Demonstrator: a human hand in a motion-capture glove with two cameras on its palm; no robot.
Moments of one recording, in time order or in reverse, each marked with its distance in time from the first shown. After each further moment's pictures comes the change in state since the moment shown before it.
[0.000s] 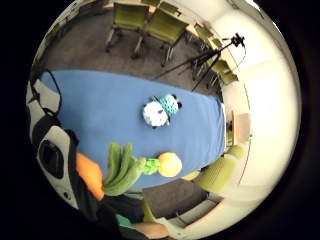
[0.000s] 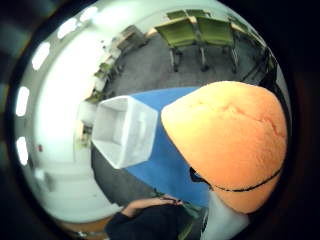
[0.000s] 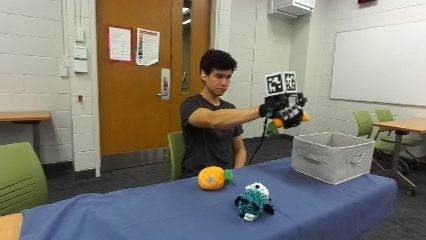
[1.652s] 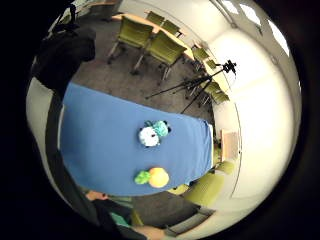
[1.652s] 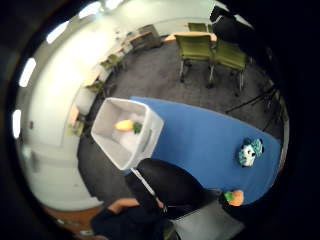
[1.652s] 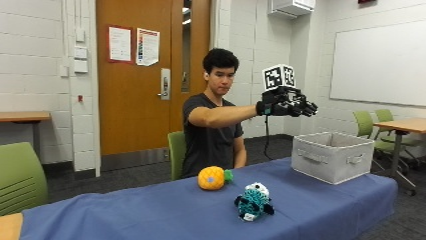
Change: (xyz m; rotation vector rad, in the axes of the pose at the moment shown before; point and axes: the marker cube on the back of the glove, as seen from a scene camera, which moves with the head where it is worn) arm 0.037 -0.025 -0.024 0.066 0.038 -0.186
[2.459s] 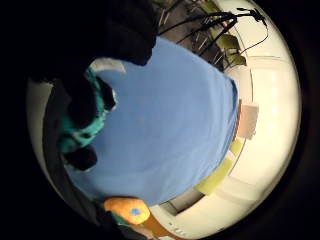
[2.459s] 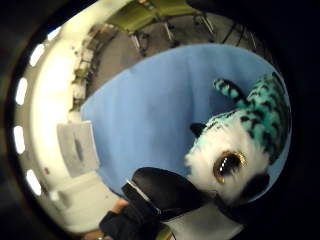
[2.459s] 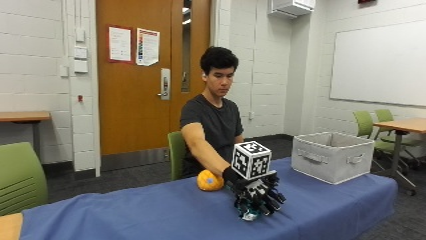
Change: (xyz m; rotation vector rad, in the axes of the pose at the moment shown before) arm 0.188 0.086 0.248 -0.426 -0.056 0.355
